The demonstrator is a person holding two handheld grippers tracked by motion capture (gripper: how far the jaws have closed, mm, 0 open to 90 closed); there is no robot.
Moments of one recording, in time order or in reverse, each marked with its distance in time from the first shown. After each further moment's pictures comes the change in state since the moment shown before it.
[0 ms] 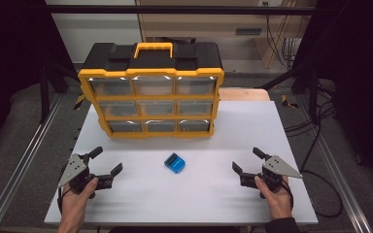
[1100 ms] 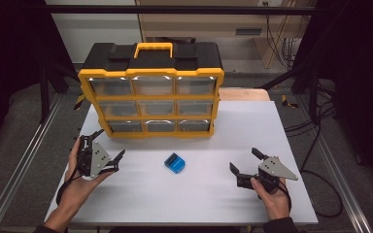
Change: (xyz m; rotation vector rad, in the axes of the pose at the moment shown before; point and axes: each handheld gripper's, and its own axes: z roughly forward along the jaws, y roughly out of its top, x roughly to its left) left arm -0.006 0.039 0.039 0.233 0.212 0.651; right arm 0.011 0.002 0.002 0.006 -0.035 -0.029
